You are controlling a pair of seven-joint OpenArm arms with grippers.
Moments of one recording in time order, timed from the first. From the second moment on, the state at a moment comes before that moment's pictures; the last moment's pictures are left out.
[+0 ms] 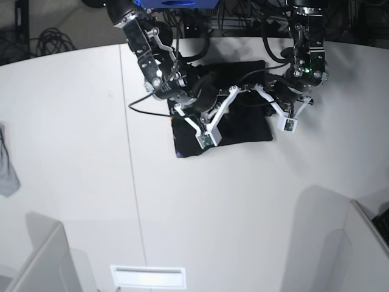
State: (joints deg) left arm 16.3 -10.8 -6.8 94.2 -18.2 -15.1 43.0; right arm -5.2 -5.6 -29.5 100.6 19.2 -7.0 -56.9
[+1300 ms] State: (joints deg) left arm 27.9 -13.2 -38.5 108.2 -17.4 -14.9 47.3; right arm 5.1 -4.3 -50.3 87.9 23.0 -15.3 -54.0
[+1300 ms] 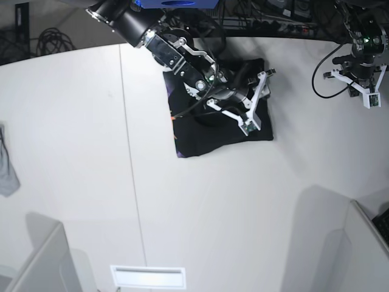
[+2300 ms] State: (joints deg) left arm 33.6 -15.1 -34.5 107.4 -45.0 -23.1 47.2; right arm -5.0 10.7 -34.6 111.8 23.2 -16.5 -49.8
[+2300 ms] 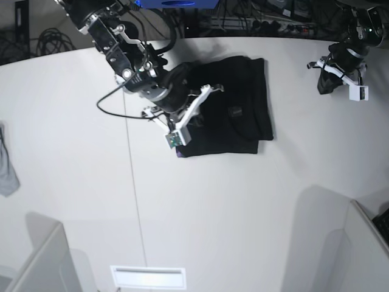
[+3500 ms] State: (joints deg) left arm 19.6 -5.7 -16.3 91.0 -44.3 -21.5 43.8; right arm -21.4 15.3 -14.6 112.7 23.3 -16.3 -41.9
